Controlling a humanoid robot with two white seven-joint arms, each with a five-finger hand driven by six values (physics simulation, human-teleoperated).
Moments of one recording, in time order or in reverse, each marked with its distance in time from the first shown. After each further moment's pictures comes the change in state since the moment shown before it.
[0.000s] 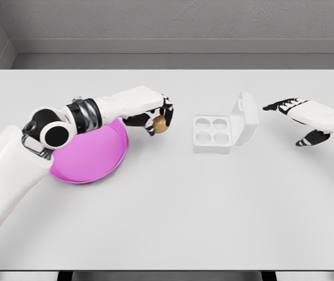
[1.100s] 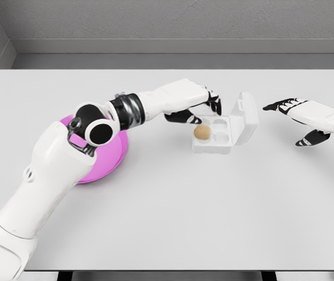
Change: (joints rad) left arm -0.032 -0.225 0.000 0.038 -0.127 0.000 0.001; right arm 0.000 0.000 0.000 -0.001 -0.001 0.000 0.000
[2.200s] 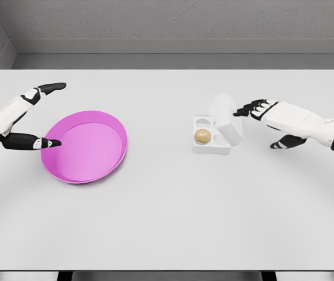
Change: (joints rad) left arm 0.540 0.368 0.701 -0.043 0.580 -0.416 0.000; right arm 0.012 0.014 0.042 -0.189 -0.016 -0.054 -0.015
